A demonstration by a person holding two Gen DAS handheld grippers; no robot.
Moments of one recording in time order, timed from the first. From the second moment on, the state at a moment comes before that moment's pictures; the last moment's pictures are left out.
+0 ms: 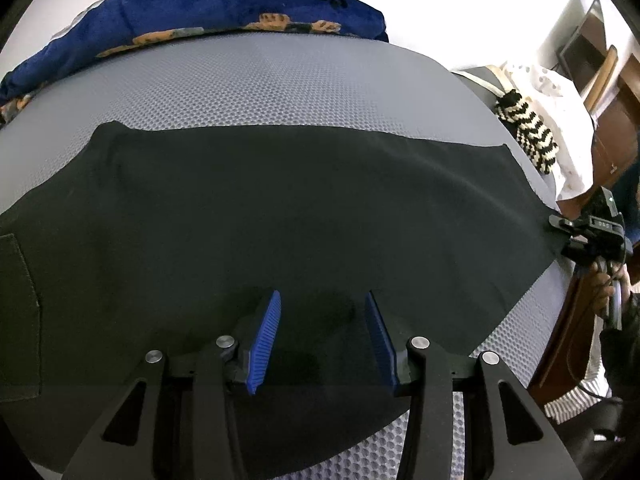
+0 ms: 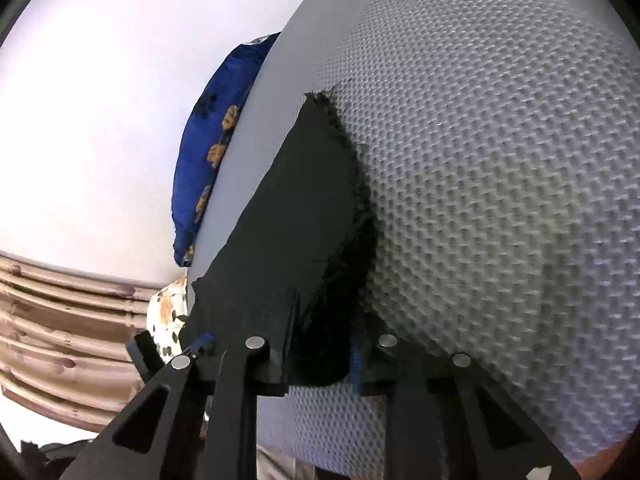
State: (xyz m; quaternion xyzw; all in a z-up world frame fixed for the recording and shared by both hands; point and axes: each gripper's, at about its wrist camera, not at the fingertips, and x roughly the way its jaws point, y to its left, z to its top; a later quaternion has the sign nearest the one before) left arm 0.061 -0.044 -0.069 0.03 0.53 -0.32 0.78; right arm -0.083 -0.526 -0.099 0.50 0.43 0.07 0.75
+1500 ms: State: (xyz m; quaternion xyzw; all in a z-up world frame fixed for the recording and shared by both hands) left arm 0.089 0.130 -0.019 -0.14 0.52 -0.26 0.80; right arm 0.114 -0.111 -0.042 0.17 0.55 0.27 0.78
